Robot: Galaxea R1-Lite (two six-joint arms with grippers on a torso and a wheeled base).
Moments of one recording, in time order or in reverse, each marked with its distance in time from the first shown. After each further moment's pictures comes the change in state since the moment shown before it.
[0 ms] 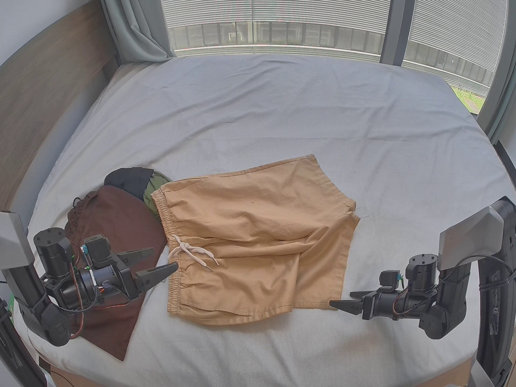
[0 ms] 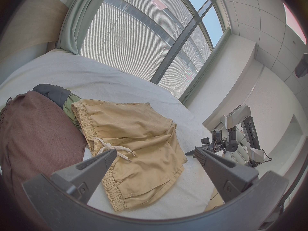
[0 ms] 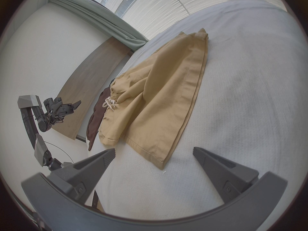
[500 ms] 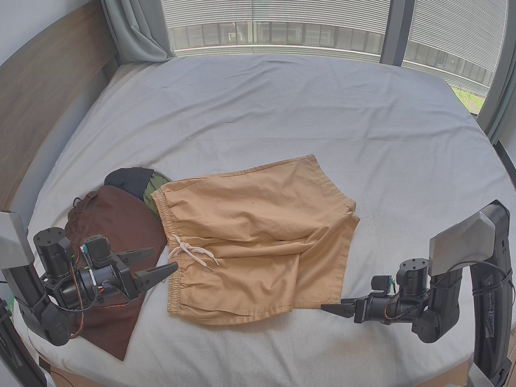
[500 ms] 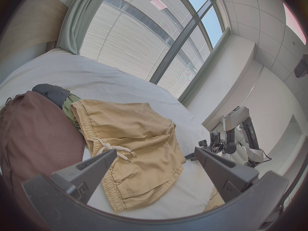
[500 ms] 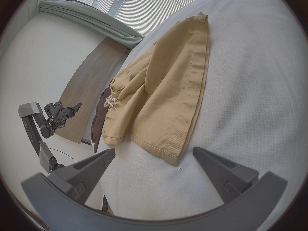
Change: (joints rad) left arm 0.003 0.001 -0.002 0.000 -0.011 -0.001; right arm 0.051 0.040 -0.023 -0.004 -0.004 0.104
